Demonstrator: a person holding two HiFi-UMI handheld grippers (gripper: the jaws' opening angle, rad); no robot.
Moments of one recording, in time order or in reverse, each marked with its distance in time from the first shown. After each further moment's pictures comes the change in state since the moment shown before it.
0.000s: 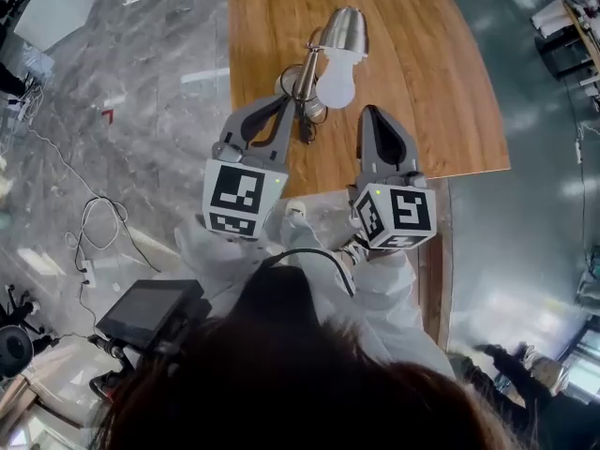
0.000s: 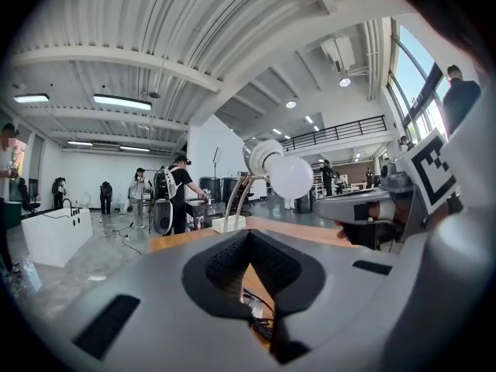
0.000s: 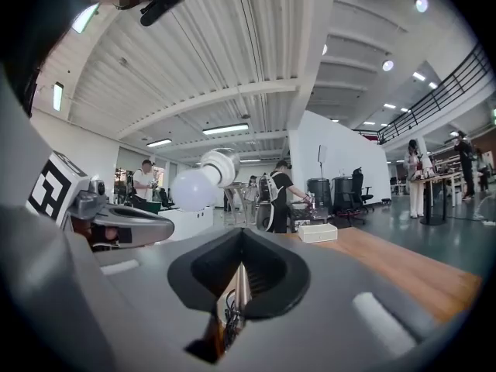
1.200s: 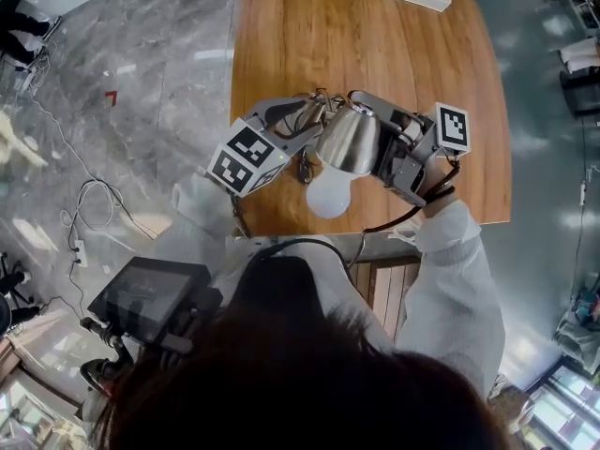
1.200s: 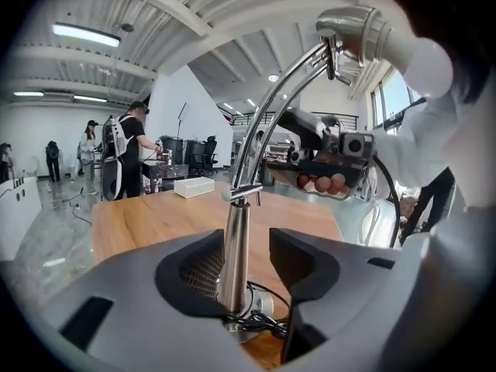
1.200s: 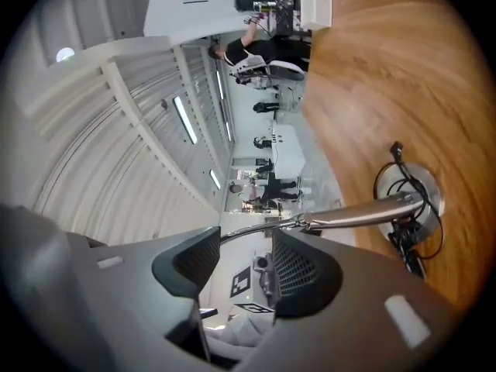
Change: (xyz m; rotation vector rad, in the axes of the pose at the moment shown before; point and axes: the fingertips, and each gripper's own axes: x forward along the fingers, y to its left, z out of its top) left arm 0.175 0.049 -0.093 -0.065 0.271 -0.338; right arm 0.189 -0.032 -0.027 1.400 0.617 0.868
